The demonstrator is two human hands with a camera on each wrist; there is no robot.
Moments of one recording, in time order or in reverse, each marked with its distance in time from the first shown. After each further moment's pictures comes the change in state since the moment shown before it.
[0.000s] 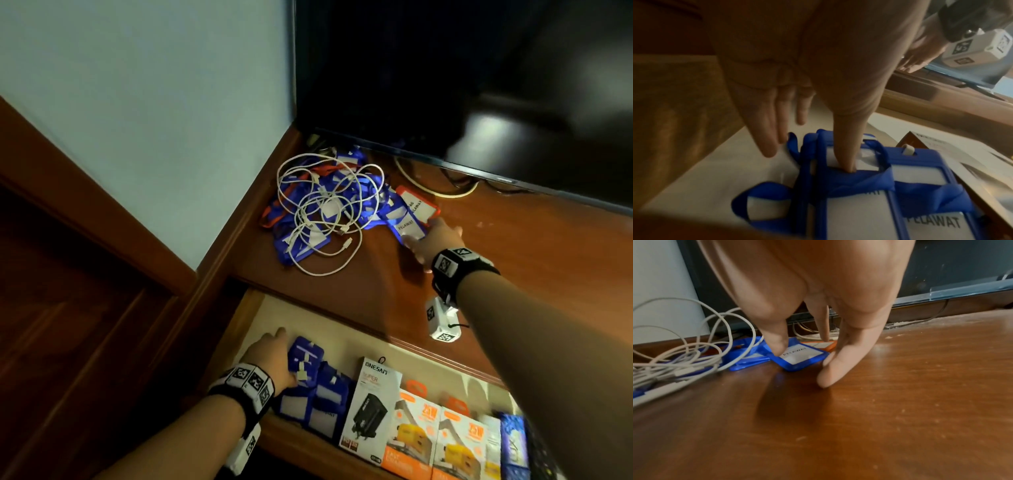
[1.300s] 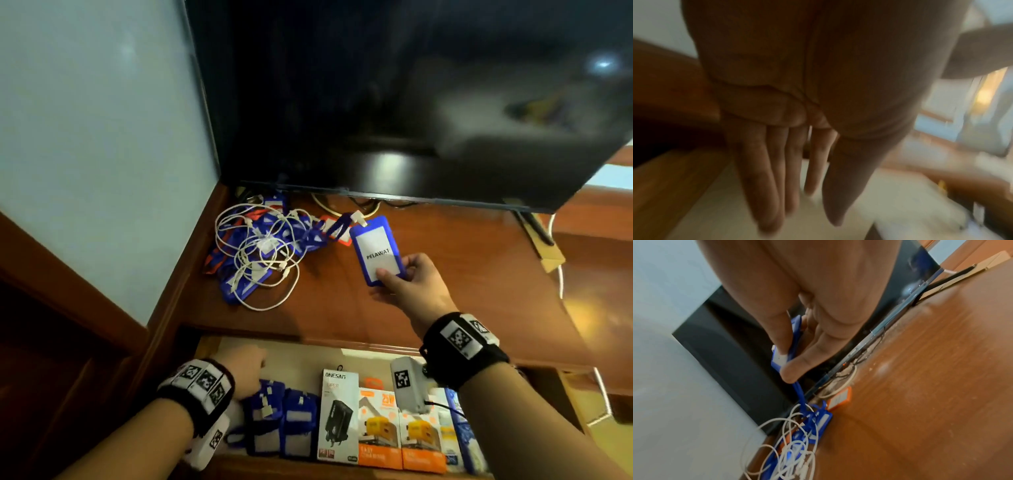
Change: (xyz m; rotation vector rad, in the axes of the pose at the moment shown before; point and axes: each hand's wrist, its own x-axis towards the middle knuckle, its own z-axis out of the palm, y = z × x) left_hand -0.036 0.040 -0.091 0.331 -0.135 0.339; right_hand -0.178 0.074 -0.059 1.063 0.108 -0.191
